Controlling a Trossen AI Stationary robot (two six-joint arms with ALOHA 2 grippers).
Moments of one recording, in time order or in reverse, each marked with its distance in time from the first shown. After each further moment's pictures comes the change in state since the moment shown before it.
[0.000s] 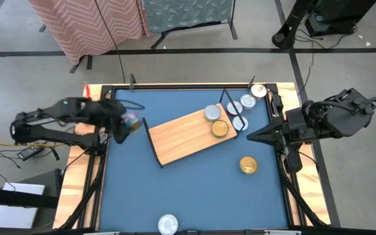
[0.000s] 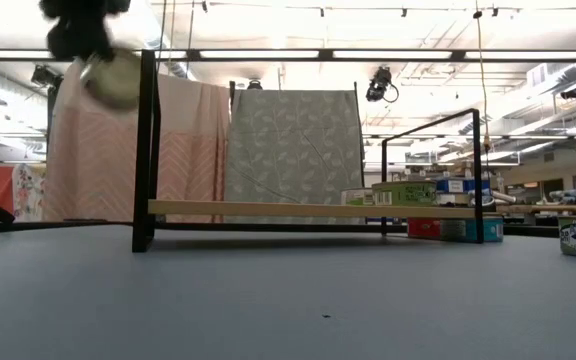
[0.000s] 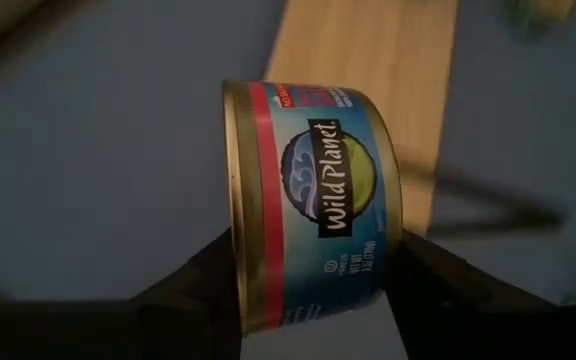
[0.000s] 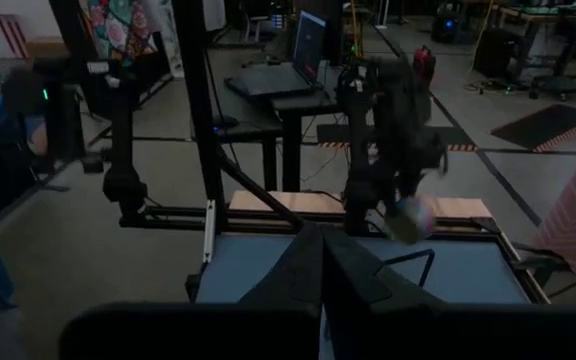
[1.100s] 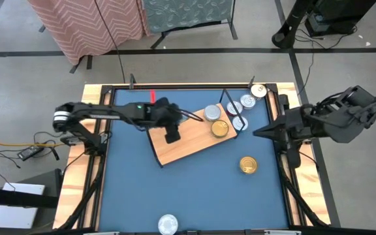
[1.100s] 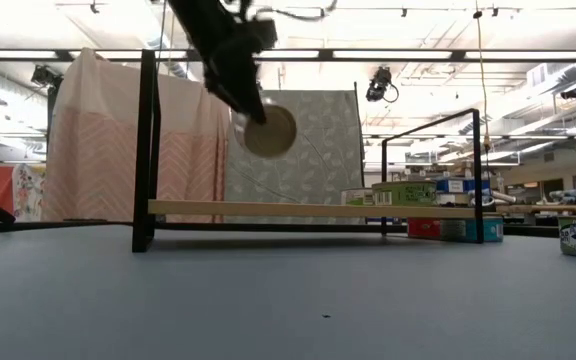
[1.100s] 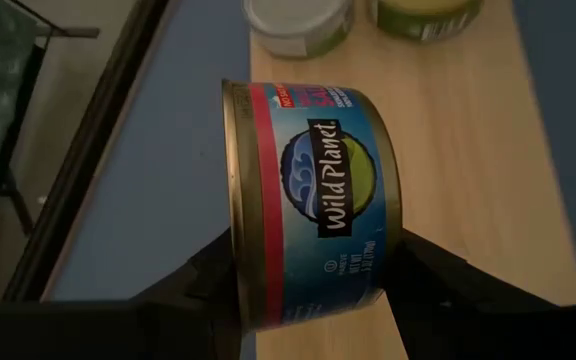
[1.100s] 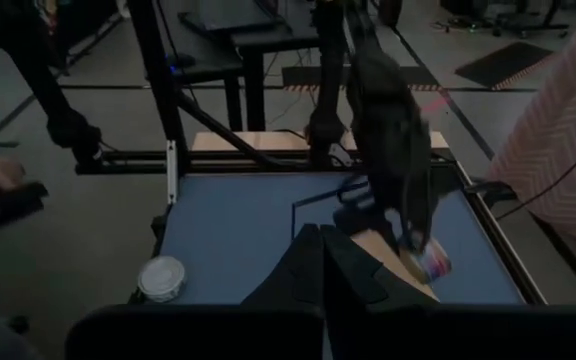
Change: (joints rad) left arm -0.032 0.725 0.177 0.521 -0.215 0.448; right arm 0.042 -0.030 0.000 -0.260 0.092 0.163
